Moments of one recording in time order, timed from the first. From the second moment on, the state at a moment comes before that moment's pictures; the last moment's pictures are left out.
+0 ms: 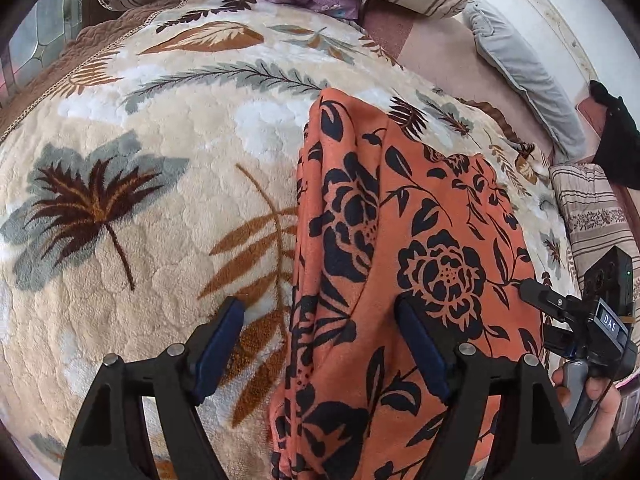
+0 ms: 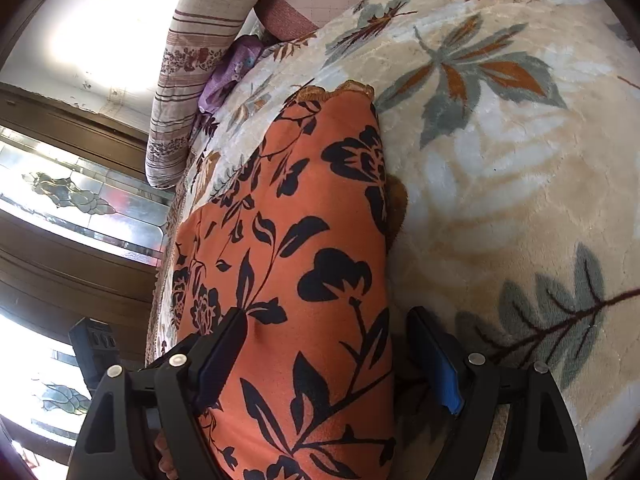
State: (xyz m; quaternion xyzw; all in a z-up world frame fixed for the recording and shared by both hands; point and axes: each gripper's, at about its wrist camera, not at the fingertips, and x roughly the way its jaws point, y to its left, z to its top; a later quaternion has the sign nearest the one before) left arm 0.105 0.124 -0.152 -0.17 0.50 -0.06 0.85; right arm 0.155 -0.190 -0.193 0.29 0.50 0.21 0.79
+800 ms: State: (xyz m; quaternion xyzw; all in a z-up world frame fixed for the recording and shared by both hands) left arm 0.112 0.109 -0.145 -0.16 0.48 -0.12 0.85; right arm 0.140 -0.139 -0.146 0.09 0.47 0.21 0.85
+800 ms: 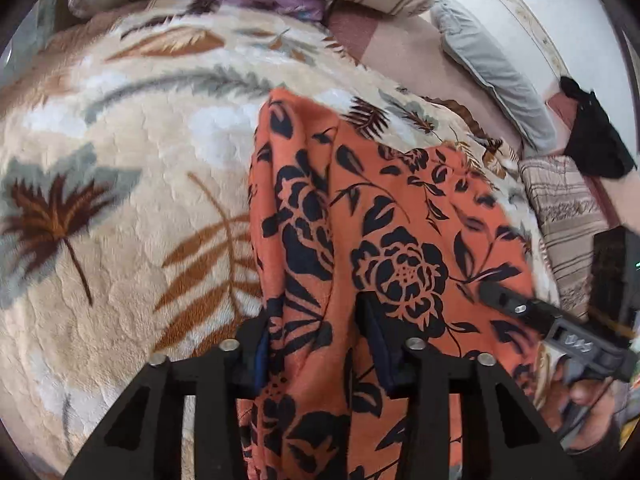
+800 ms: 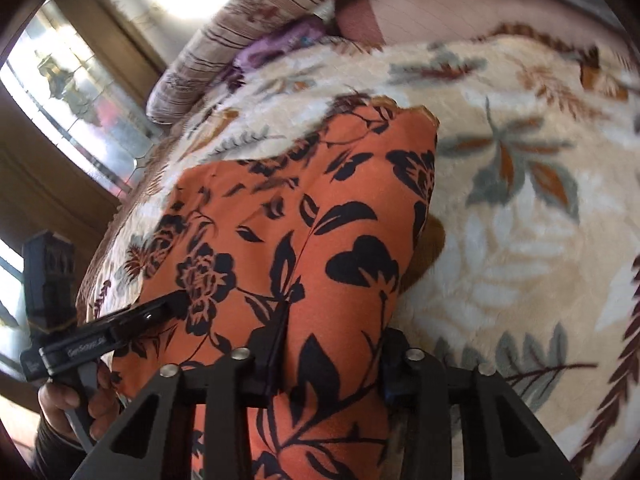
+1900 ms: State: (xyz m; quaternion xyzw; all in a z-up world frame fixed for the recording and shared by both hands) left arm 0.023 -0.004 -0.040 -0.02 0.40 -0.02 0.92; right arm 0.025 -0.242 -0.072 0.11 0.36 0.08 0.92
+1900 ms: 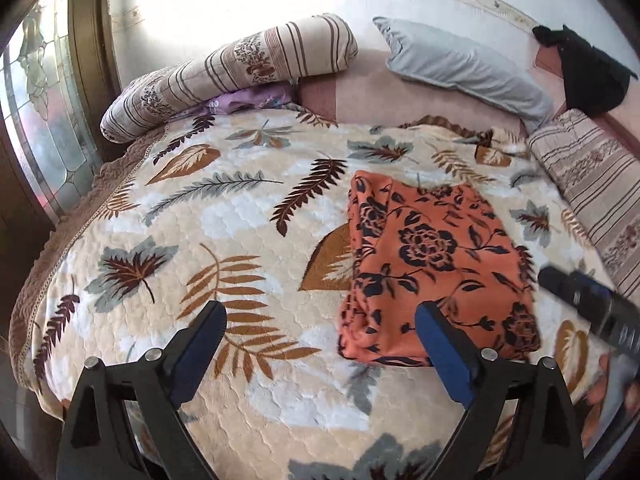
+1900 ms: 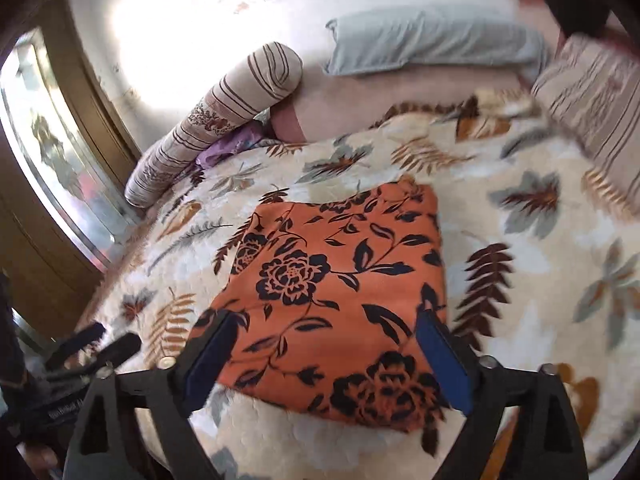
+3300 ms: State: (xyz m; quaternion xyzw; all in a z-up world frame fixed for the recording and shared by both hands) left arm 0.009 -0.052 -0.011 0.02 0.37 -0.03 0.93; right arm -0.023 -0.233 -0.055 0.02 0.35 0.01 0.94
